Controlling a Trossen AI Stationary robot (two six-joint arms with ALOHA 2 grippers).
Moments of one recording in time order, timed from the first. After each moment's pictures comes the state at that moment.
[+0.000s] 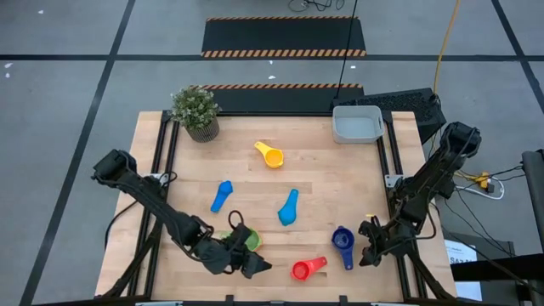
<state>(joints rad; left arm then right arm) -0.65 1.67 1.20 -0.03 -0.37 -1.52 1.02 1.10 0.26 0.05 0.08 1.83</state>
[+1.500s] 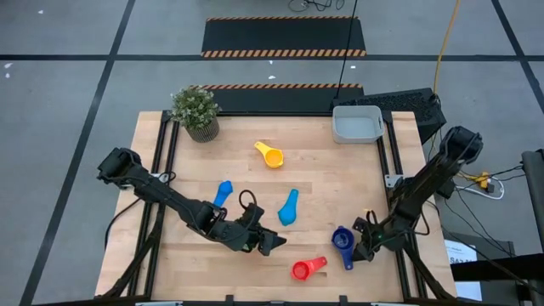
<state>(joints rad) -0.50 1.68 1.22 -0.03 -0.38 -1.36 0.95 1.20 0.18 0.34 0.18 1.71</state>
